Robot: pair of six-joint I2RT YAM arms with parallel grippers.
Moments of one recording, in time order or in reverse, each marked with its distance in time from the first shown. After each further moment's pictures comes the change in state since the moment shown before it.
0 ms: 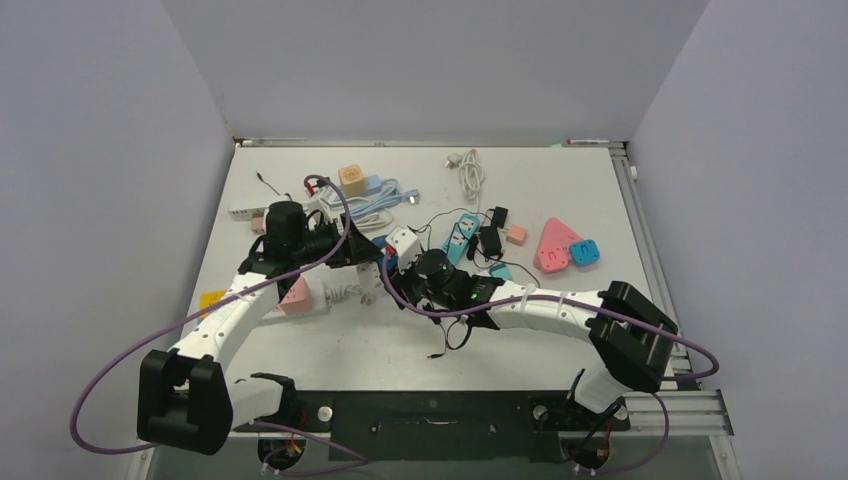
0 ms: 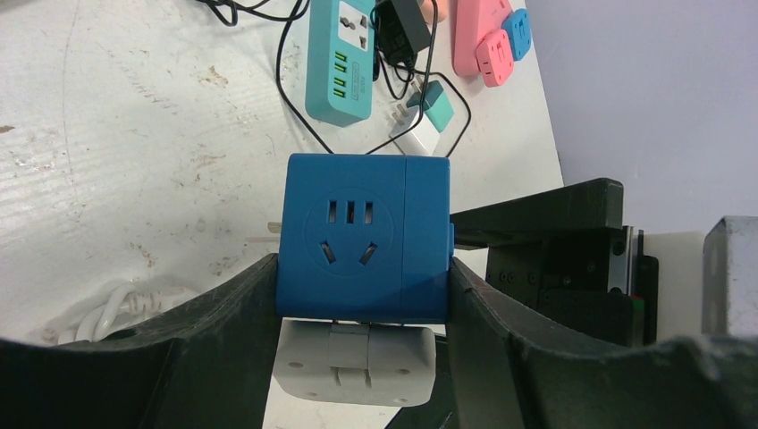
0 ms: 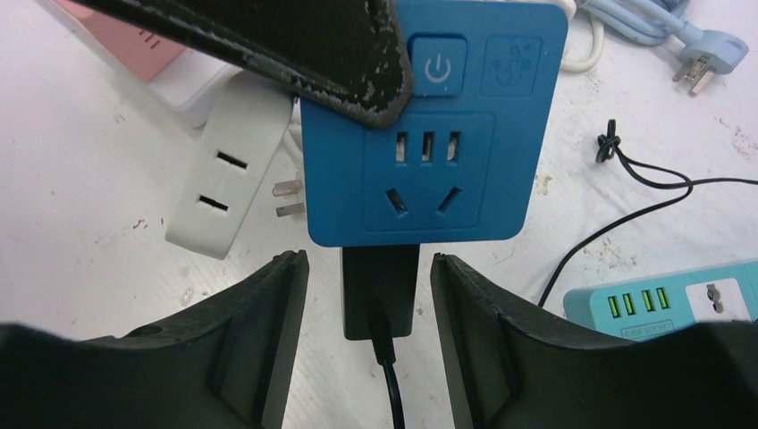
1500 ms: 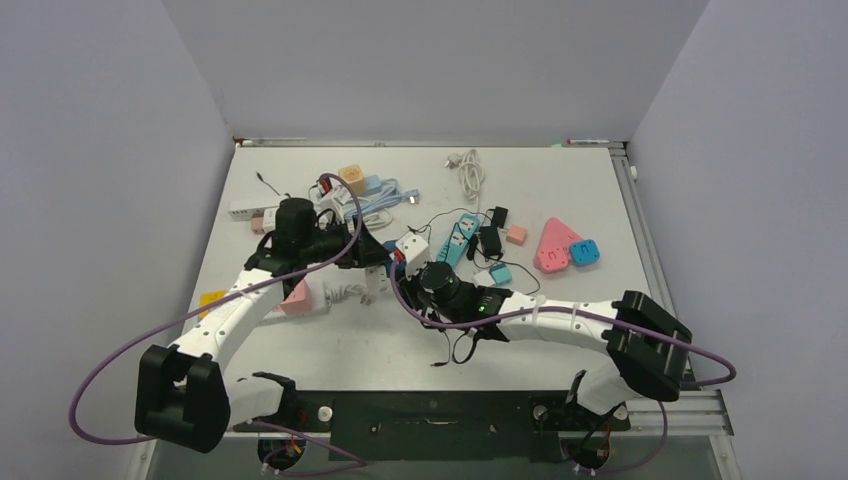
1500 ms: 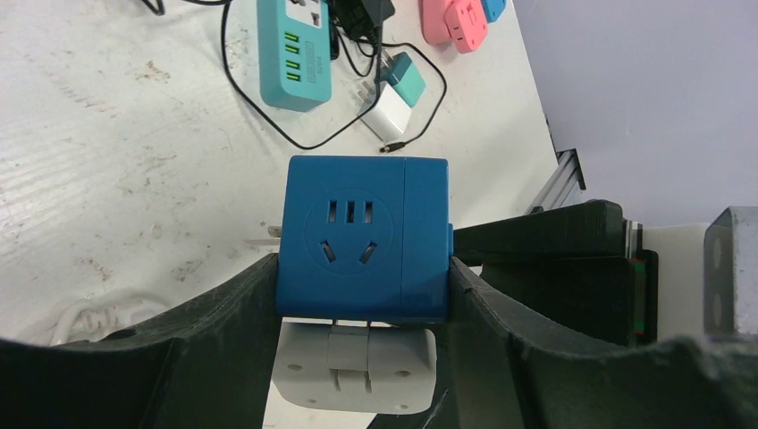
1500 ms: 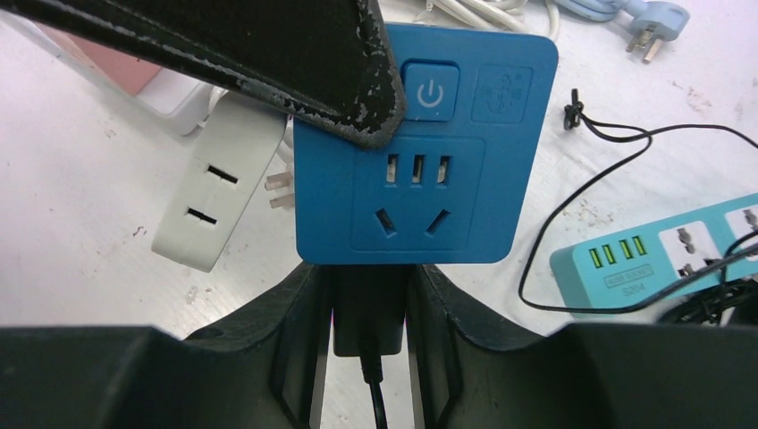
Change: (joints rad) left arm -0.060 0.015 0.033 -0.026 0.026 0.029; right arm 0.062 -0.062 -0.059 0.023 0.143 0.075
